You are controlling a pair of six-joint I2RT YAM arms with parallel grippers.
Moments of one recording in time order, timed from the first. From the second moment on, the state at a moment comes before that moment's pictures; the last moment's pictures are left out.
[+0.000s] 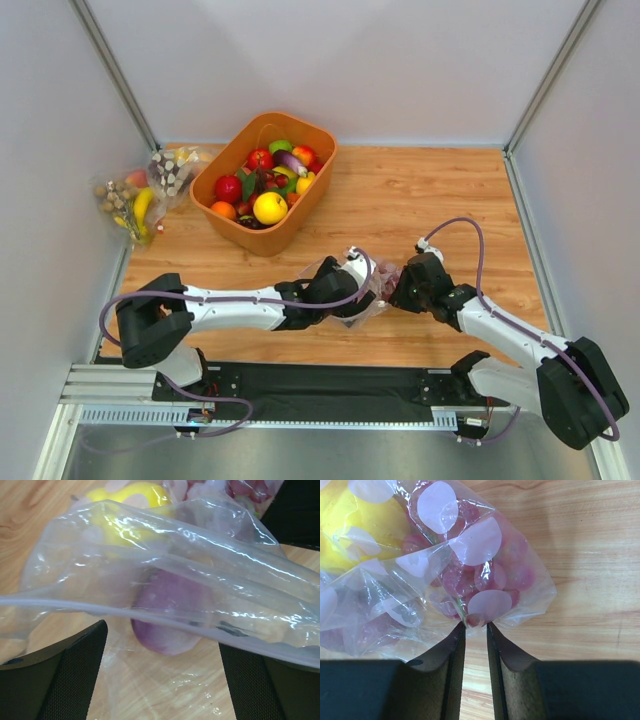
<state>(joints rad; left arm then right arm) -1.19 1.57 0.89 -0.07 -0.43 -0.22 0.53 1.08 0.44 -0.27 0.04 0.73</state>
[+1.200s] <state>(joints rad) -1.18 1.69 0.93 -0.03 -0.30 -0.24 0.53 1.08 0.44 -0.27 0.03 0.73</state>
